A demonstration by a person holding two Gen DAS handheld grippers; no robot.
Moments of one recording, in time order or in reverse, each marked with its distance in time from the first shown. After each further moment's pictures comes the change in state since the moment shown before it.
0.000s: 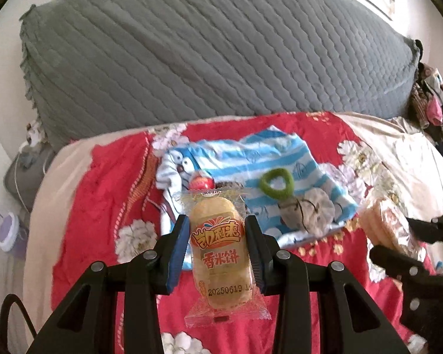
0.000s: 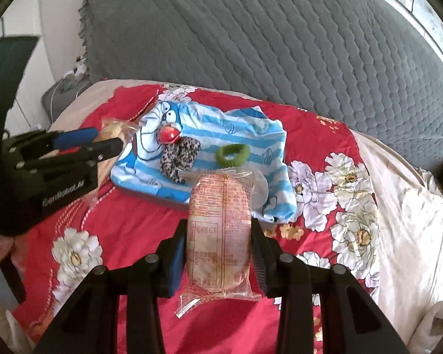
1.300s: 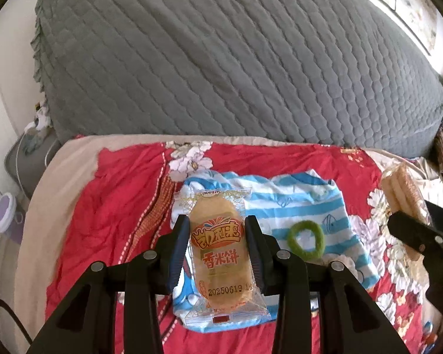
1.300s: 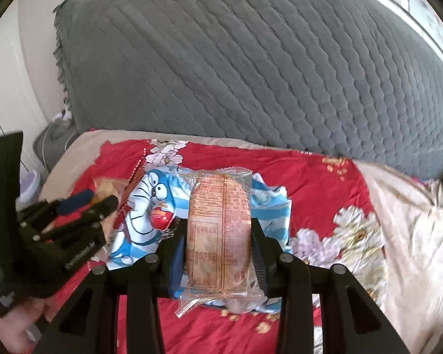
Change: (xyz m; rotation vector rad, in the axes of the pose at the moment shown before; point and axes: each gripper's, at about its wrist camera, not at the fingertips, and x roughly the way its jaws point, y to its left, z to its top) left arm 0.060 0.041 0.069 -0.164 0.008 0.043; right arm 0.032 -0.021 0.123 0.070 -0.108 0.022
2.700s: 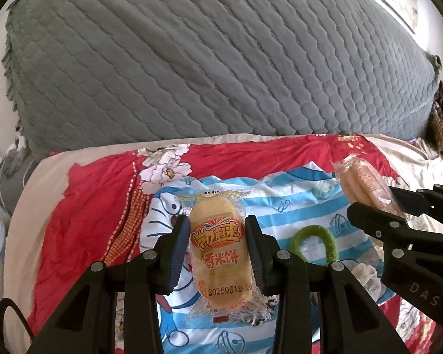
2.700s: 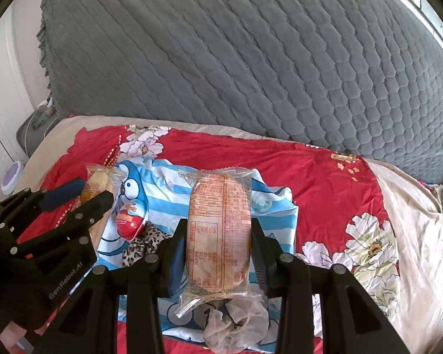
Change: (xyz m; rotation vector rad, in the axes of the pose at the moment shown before) left arm 0.067 -0.027 -0.007 0.101 -0.025 -0.038; right arm 0.092 -0.013 -0.002 -0.019 0.048 -0.033
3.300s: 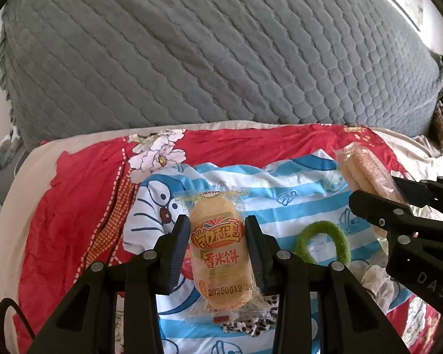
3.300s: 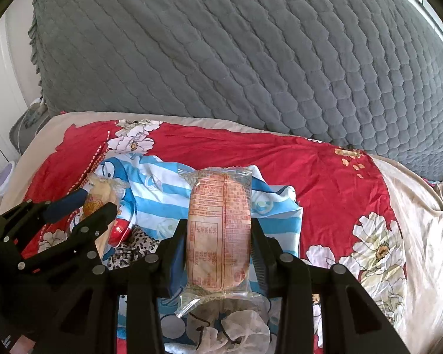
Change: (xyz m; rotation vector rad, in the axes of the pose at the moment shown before) left arm 0.035 -0.003 -0.009 -0.021 0.036 -0.007; right arm 0.028 -0.004 0.002 0.003 0.017 -0.011
